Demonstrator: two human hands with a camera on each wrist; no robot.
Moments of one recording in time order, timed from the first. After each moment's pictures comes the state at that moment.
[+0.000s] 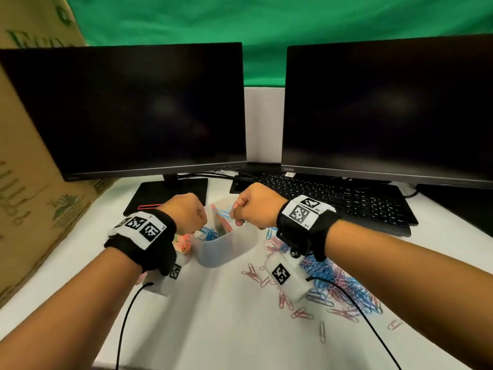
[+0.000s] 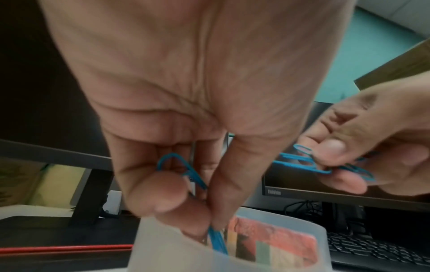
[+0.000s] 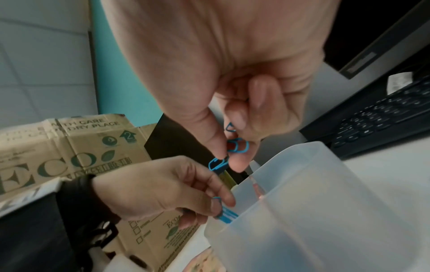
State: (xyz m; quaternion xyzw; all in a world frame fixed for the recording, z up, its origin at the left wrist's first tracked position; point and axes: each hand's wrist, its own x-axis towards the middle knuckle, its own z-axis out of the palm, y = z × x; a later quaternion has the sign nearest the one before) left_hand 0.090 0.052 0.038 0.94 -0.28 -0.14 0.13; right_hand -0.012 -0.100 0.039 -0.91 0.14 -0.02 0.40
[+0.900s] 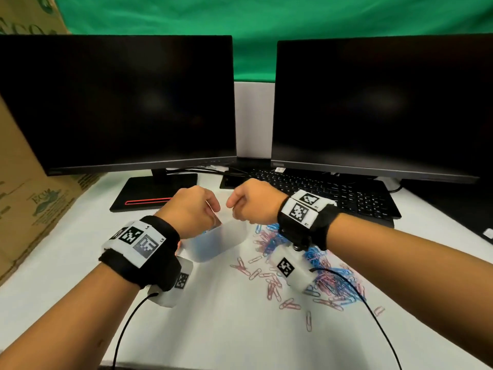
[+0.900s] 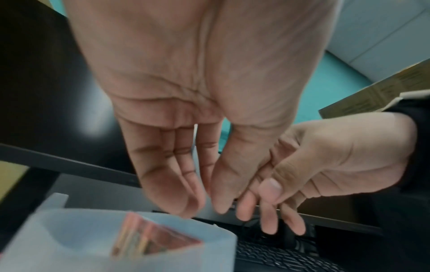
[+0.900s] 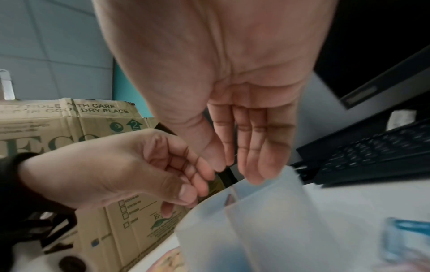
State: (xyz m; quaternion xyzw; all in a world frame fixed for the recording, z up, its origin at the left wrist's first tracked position) left_hand 0.052 0.042 0.040 0.90 -0.35 -0.11 0.23; right_hand -0.025 -0.110 0.042 -0.94 0.12 -0.01 0.32
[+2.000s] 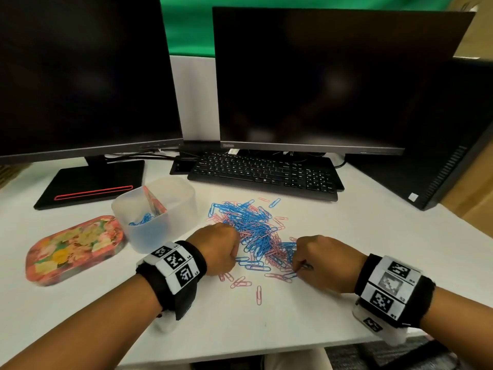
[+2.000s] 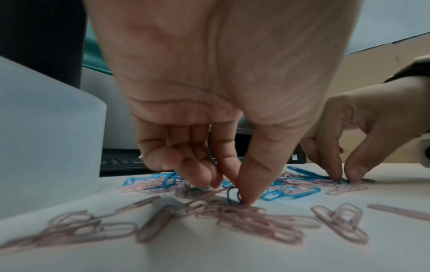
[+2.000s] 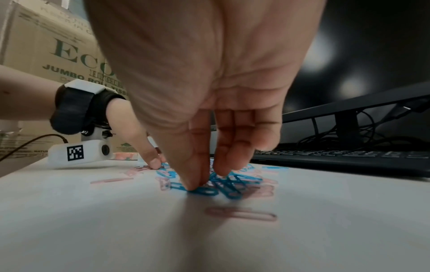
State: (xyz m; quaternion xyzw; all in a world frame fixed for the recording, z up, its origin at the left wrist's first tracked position) left_hand -0.035 -0.038 -0.042 0.81 -0.57 -0.15 0.03; right_hand -0.234 -0.188 -0.037 -0.99 0.12 0.08 0.08
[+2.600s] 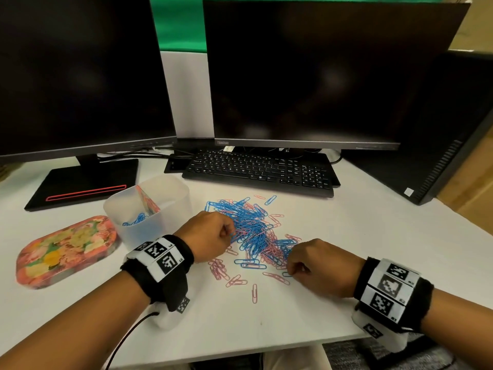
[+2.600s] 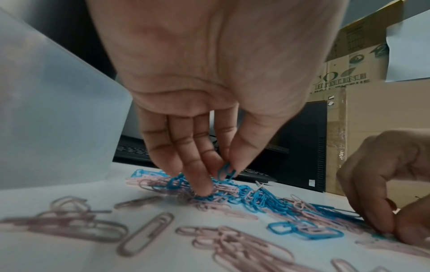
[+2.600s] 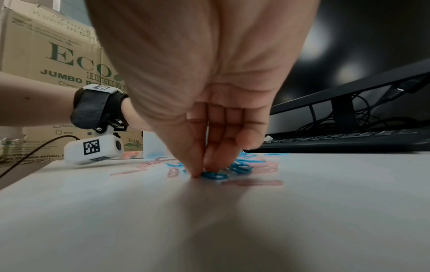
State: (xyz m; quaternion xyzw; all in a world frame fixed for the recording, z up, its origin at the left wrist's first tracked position) left_hand -0.022 -0.041 -0.039 0.82 -0.53 -0.16 0.17; right_hand -0.240 -0.188 -0.049 -0.98 0.10 0.06 0.14
